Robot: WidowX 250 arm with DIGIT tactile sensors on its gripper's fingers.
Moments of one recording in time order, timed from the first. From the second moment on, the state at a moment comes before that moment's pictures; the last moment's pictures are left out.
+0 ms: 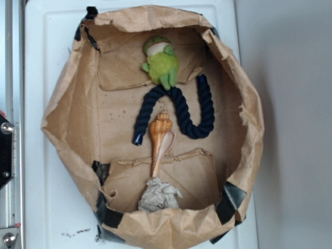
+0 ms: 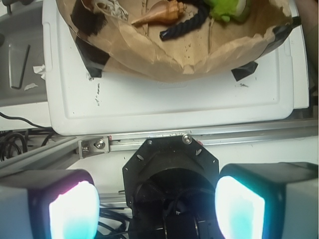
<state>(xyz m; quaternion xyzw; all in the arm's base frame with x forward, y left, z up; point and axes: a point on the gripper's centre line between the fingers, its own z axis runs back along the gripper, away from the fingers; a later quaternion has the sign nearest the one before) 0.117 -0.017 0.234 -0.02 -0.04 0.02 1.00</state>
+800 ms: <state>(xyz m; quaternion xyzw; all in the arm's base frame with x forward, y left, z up) 0.318 -0.064 0.147 0.03 -0.17 0.34 0.93</state>
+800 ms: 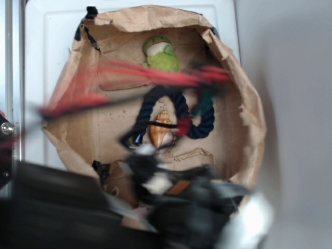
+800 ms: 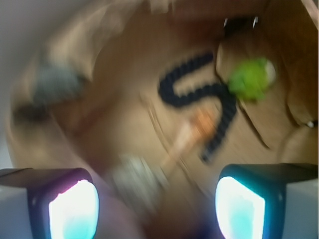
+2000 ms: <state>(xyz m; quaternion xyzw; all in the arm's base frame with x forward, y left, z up) 0.290 -0.006 0.179 -0.07 -0.09 0.42 0.90</state>
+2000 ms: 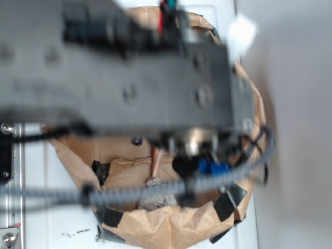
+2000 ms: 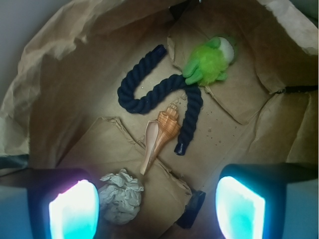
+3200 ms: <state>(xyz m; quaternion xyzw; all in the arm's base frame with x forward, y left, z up) 0.301 0.006 0.085 -0.04 -0.15 0.45 0.88</state>
